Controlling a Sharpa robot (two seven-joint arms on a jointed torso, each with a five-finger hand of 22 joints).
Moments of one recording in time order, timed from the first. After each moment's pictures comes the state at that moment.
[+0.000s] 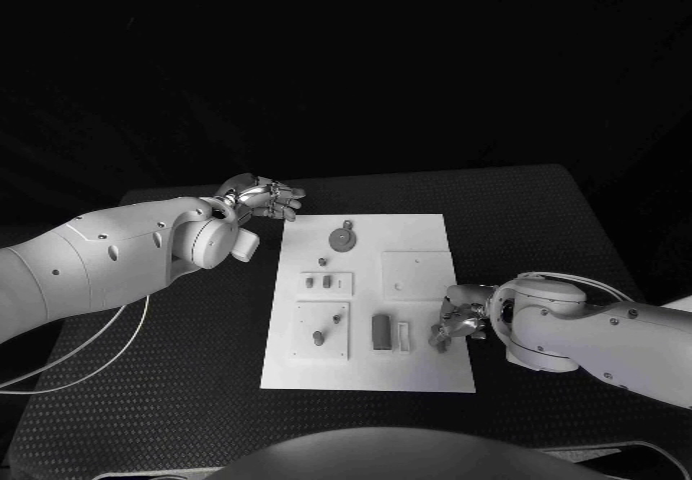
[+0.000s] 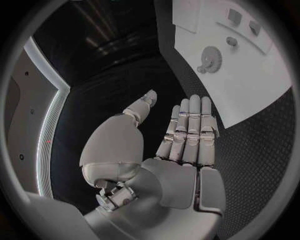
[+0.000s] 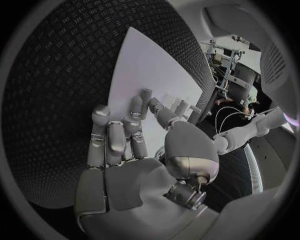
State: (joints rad) left arm 1.24 -0.74 -0.17 1.16 -0.20 -0.23 0.15; left_hand 1.03 -0.12 0.47 -0.21 0.05 0.84 0.19 0.31 0.48 1.13 0.14 0.07 0.26 0.95 0.09 0.54 0.57 0.01 0.94 -0.01 0.07 0.99; right arm 1.13 -0.87 -0.23 1.63 -1.28 0.00 -0.48; right_hand 0.83 -0.01 0.60 -0.27 0.05 1.09 0.06 0.37 0.70 1.03 -0.03 1.36 0.95 1.21 -0.13 1.61 0.96 0.25 1.10 -0.04 1.00 1.30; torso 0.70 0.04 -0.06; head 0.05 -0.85
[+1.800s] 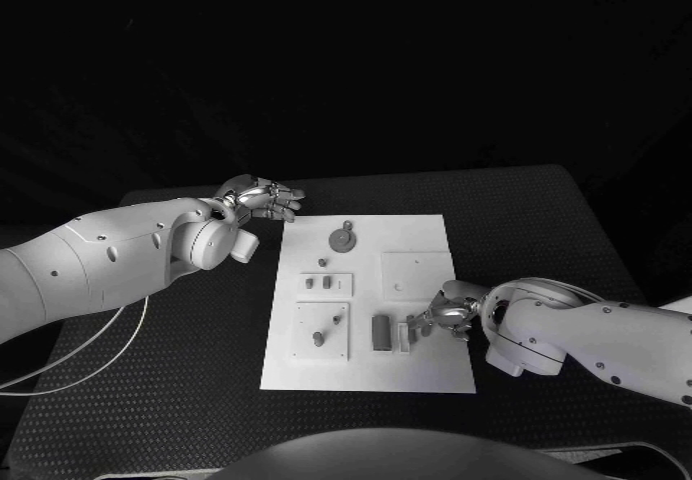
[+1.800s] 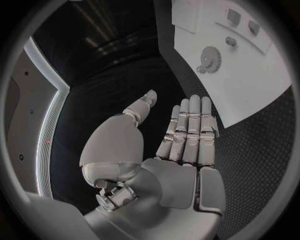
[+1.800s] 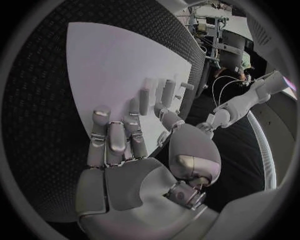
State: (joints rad) left arm 1.24 -0.74 -0.17 1.16 -0.20 -0.22 0.15; left_hand 1.03 -0.12 0.47 -0.21 0.05 0.84 0.19 0.31 0.48 1.13 0.14 0.07 0.26 0.95 0.09 0.54 0.58 0.01 0.94 -0.01 0.07 0.99; right arm 1.14 -0.85 -0.25 1.65 -1.02 -0.18 -0.50; right_hand 0.69 -0.13 0.64 -0.17 0.05 1.09 0.07 0.26 0.68 1.04 -0.03 1.35 0.97 1.21 -0.13 1.60 0.98 0.25 1.11 -0.04 0.99 1.31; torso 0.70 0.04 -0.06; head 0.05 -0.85
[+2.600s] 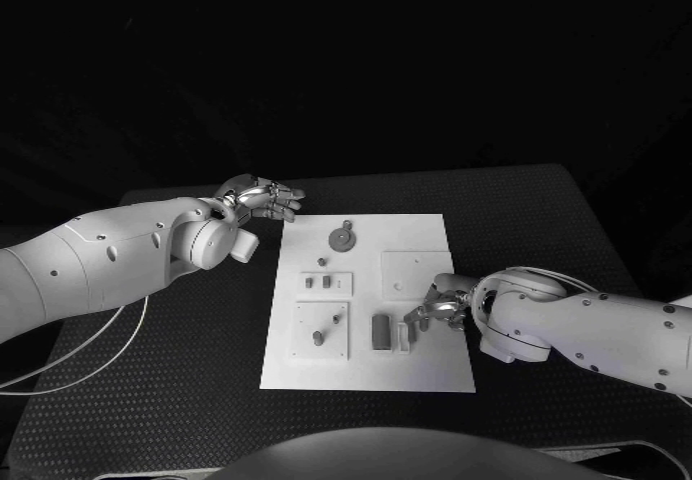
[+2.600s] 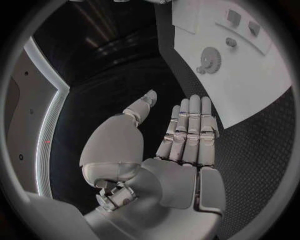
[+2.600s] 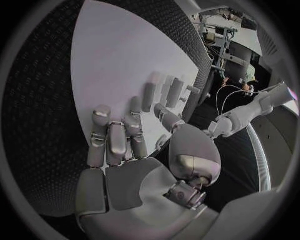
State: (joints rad) left arm 1.24 -0.74 -0.17 1.16 -0.21 -0.22 0.15; left_hand 1.03 -0.12 0.47 -0.21 0.05 0.84 0.19 0.31 0.48 1.13 0.14 0.07 0.26 0.95 0.09 0.54 0.58 0.01 0.94 -0.01 0.07 0.99; right arm 1.15 -0.79 -0.24 1.58 -1.11 -0.12 -0.50; right_hand 0.68 -0.13 0.65 -0.16 0.05 1.12 0.06 0.27 0.68 1.08 -0.05 1.35 1.02 1.24 -0.14 1.60 1.01 0.25 1.13 -0.04 0.99 1.31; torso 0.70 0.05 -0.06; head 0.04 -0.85
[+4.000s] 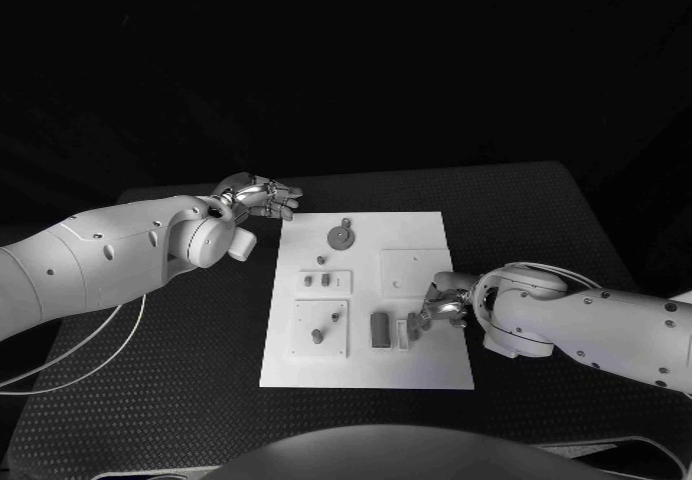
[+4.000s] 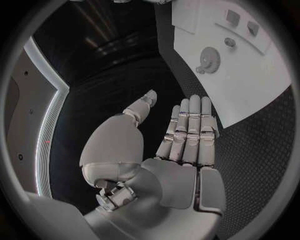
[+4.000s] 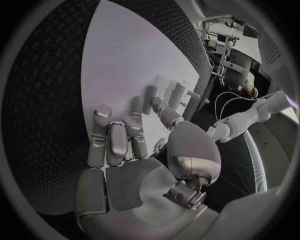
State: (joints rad) left arm 1.24 -0.74 -0.17 1.16 -0.21 -0.22 0.14; left_hand 1.03 -0.12 0.47 -0.21 0.05 0.84 0.19 0.31 0.47 1.13 0.14 0.07 0.26 0.95 0.09 0.53 0.58 0.01 0.94 -0.01 0.07 0.99; right arm 1.14 -0.80 -0.24 1.57 -1.16 -0.07 -0.46; right_hand 0.81 -0.09 0.64 -0.28 0.05 1.13 0.05 0.27 0.68 1.12 -0.05 1.36 1.05 1.25 -0.14 1.60 1.01 0.25 1.13 -0.05 1.00 1.31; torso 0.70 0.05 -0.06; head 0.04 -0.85
